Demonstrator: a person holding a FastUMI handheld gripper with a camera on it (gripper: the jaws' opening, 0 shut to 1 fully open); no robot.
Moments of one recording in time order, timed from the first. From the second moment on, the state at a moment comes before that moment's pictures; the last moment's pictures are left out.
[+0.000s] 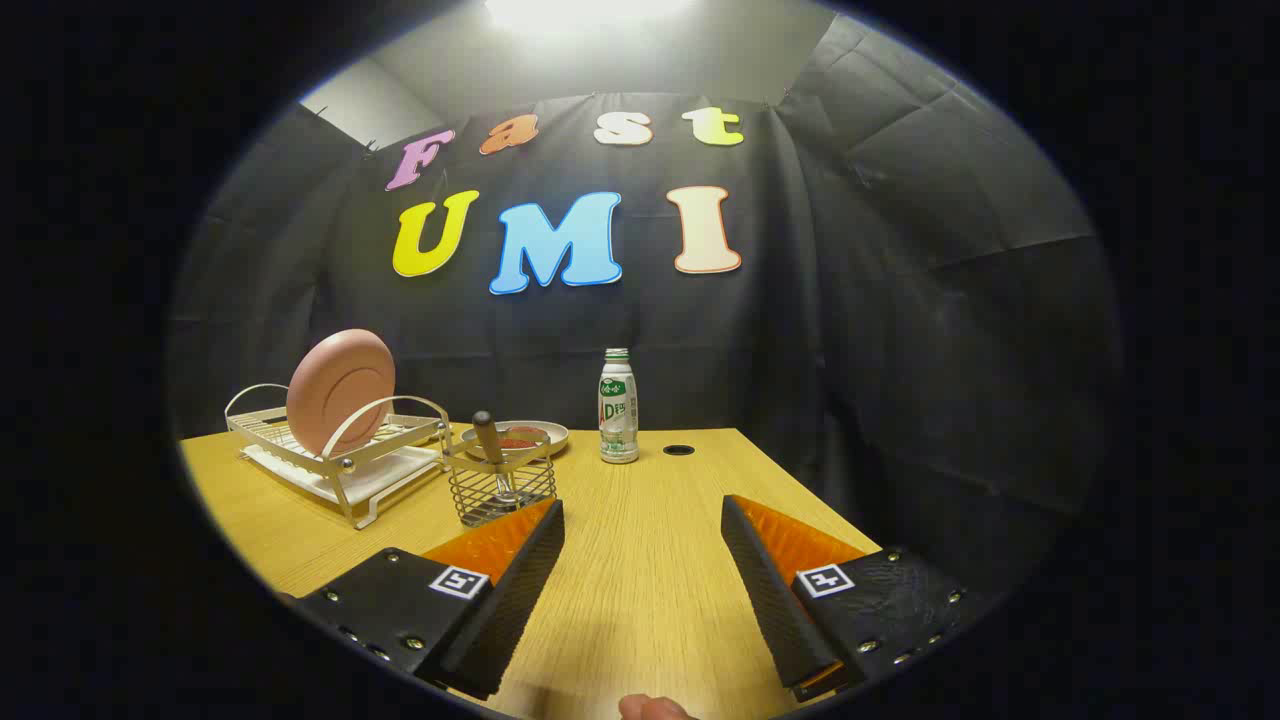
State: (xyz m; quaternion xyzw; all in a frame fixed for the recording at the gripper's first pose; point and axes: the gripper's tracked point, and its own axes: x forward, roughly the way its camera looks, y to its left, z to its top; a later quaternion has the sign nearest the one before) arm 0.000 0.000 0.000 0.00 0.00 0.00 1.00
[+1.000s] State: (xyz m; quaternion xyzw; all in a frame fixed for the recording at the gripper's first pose) arm 0.014 0.046 0.191 0.02 -0.02 -0.03 1.00
